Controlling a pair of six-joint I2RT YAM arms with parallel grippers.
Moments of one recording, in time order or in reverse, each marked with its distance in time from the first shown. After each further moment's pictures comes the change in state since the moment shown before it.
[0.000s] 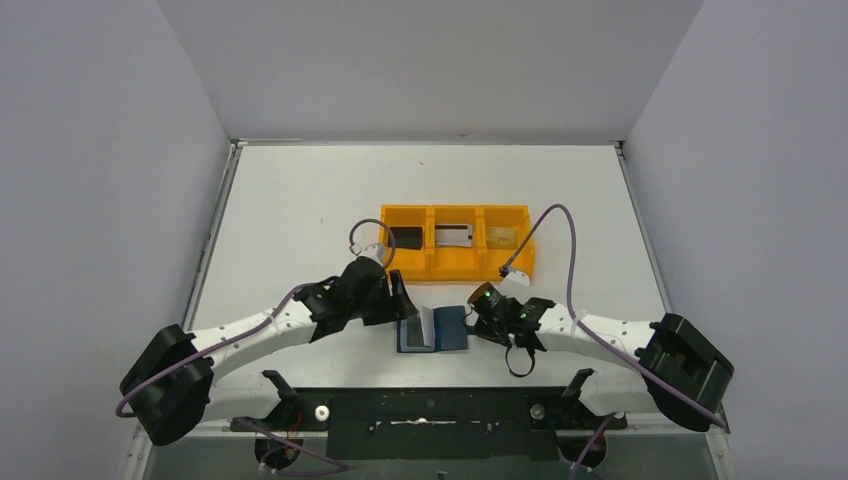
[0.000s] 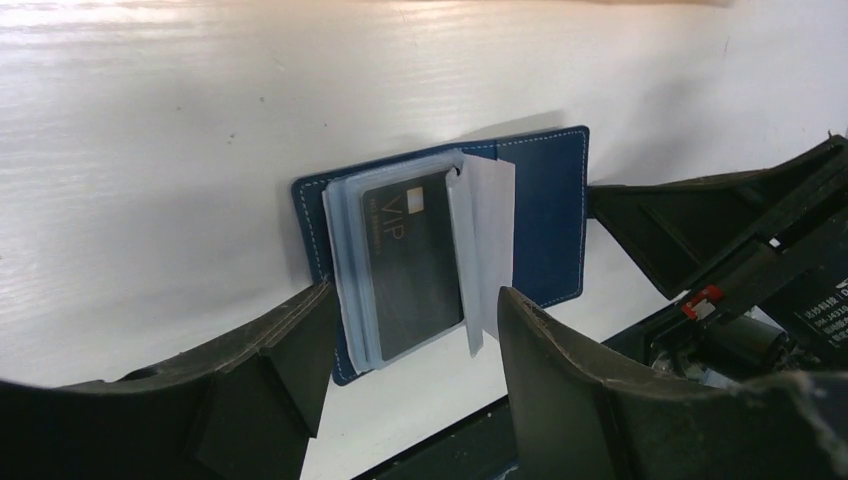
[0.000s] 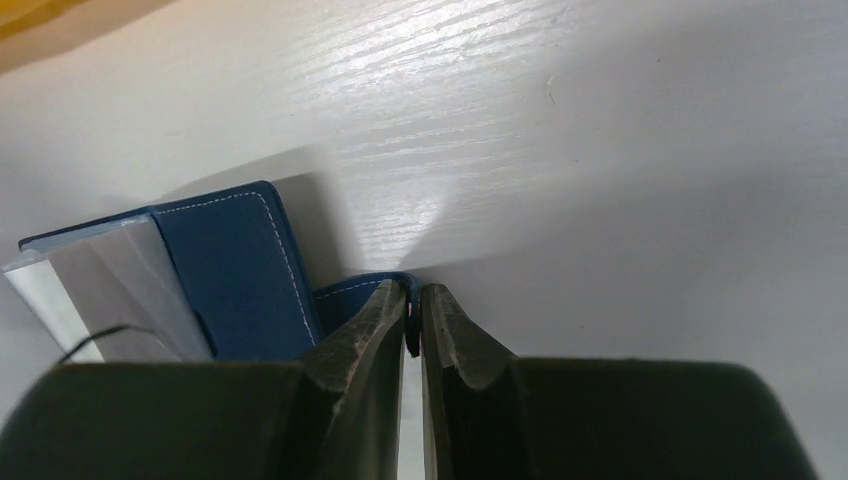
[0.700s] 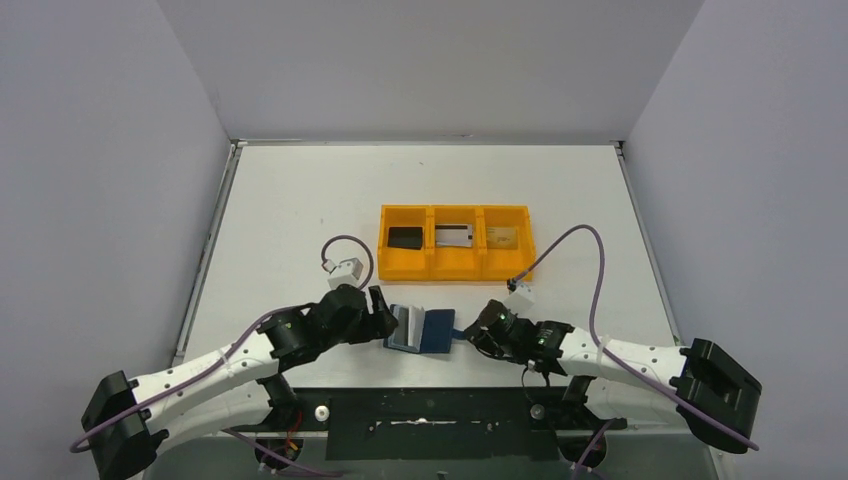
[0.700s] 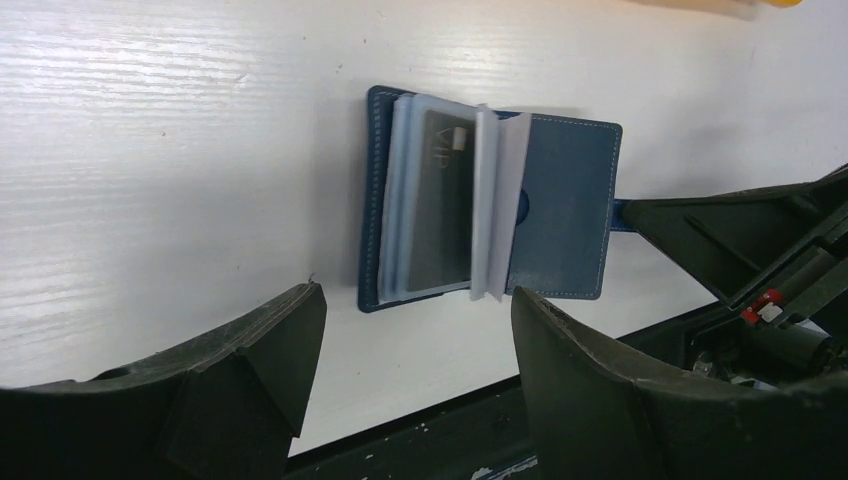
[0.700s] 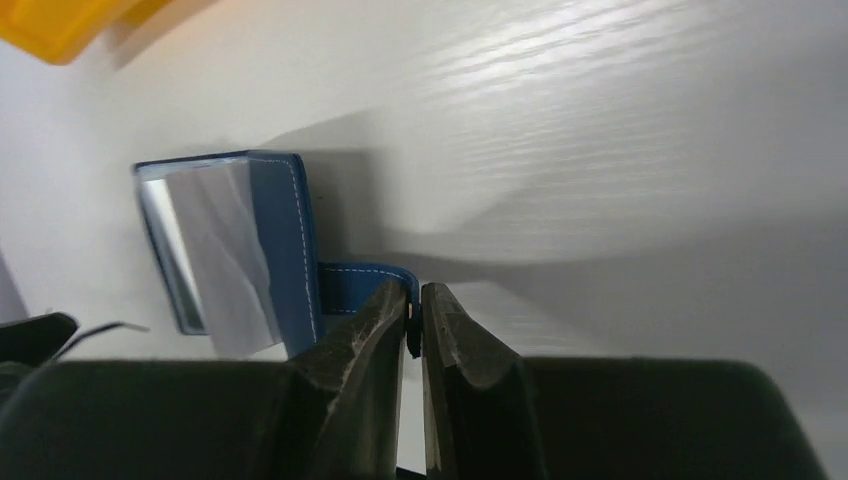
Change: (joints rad) left arm -0.140 -0.347 -0.095 -0.218 -0.250 -0.077; right arm 0.111 -0.192 -0.142 0.186 -0.006 0.172
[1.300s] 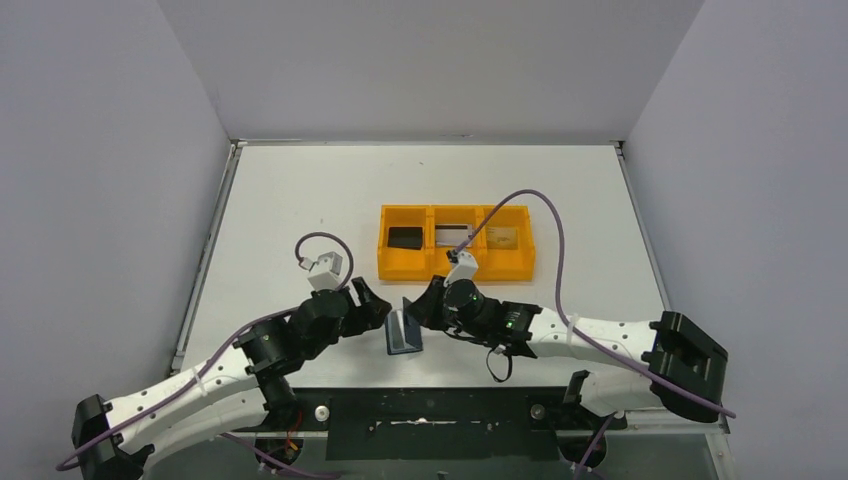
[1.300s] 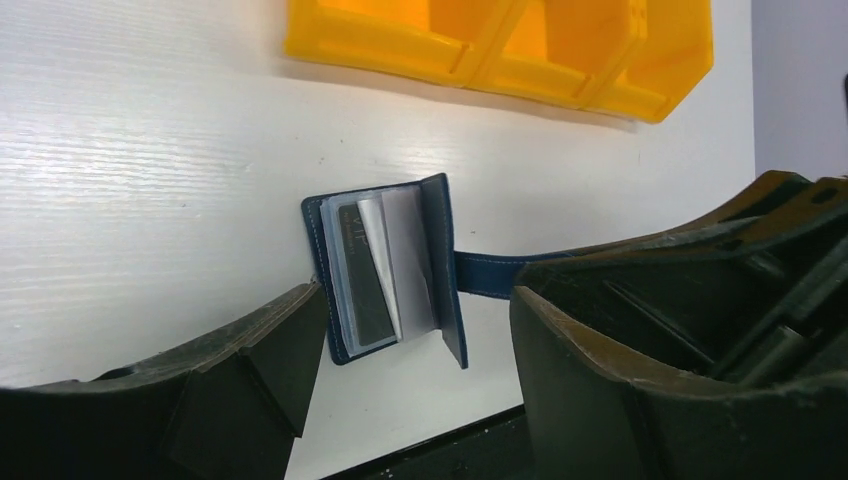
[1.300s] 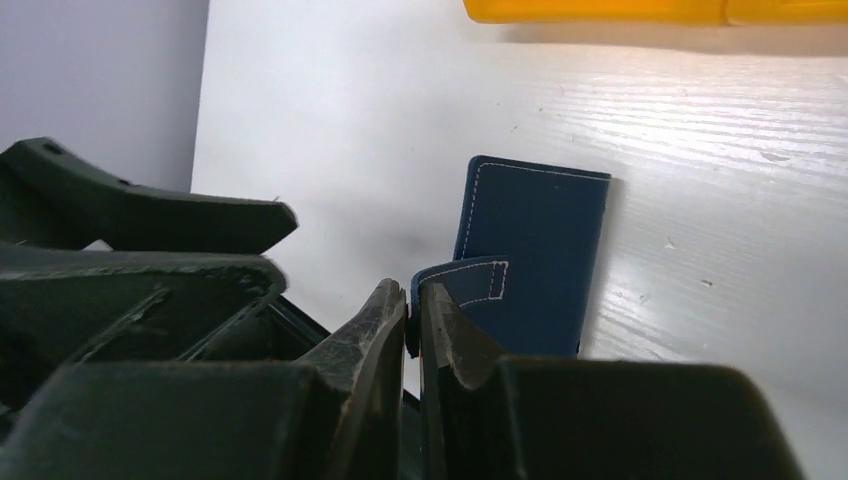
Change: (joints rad) left arm -0.024 -0.122 -0.007 0.051 -0.124 -0.008; right arm 0.092 0.184 0.243 0.285 -0.110 -0.298
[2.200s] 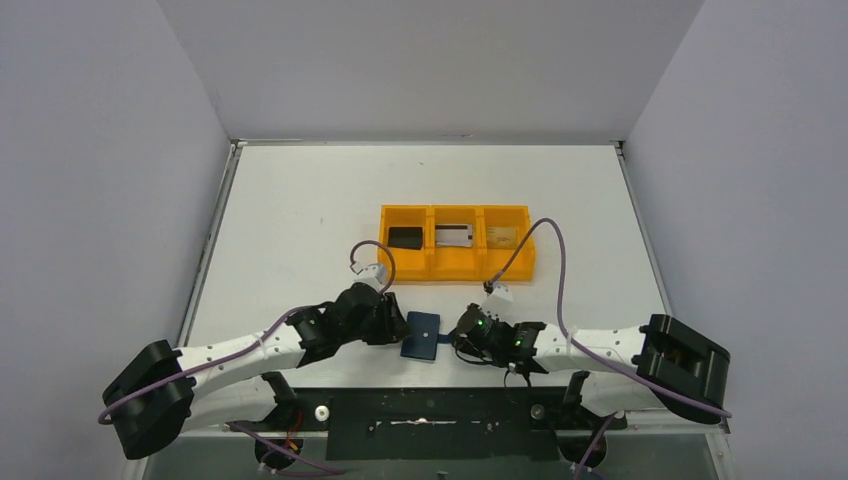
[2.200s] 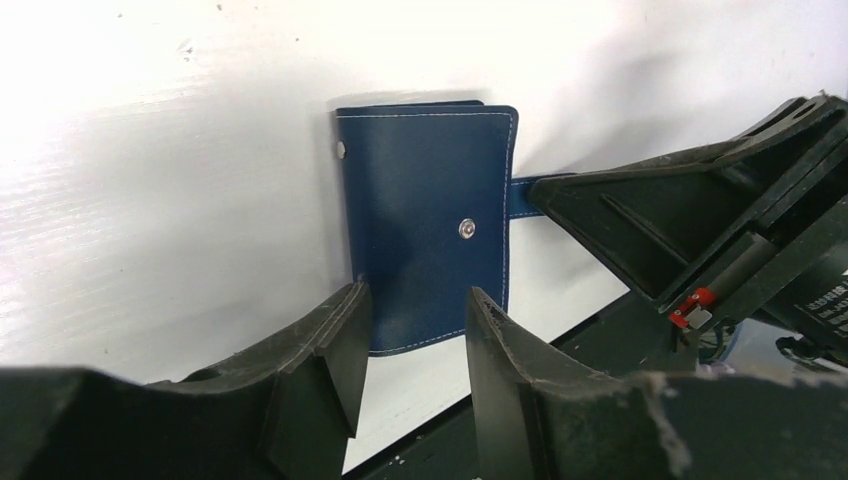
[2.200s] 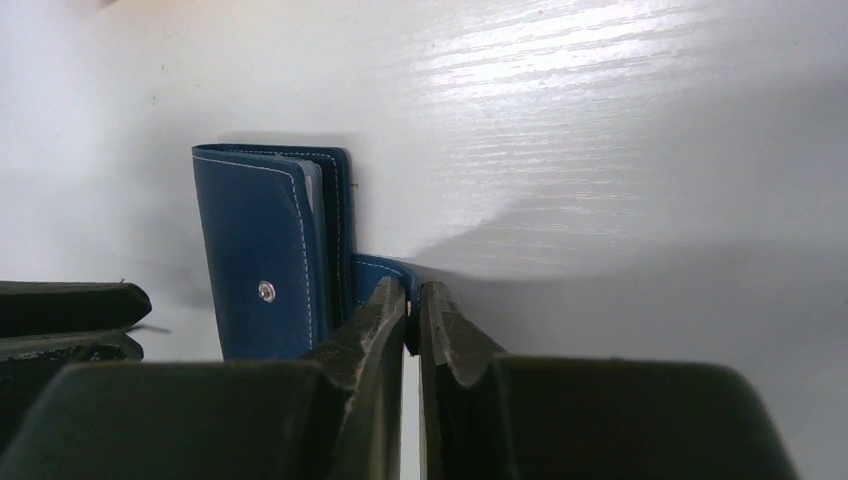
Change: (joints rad) left arm 0.059 0.341 -0.085 0.308 0.356 0.072; right arm 0.006 0.024 -0.200 -0.185 0.176 0.274
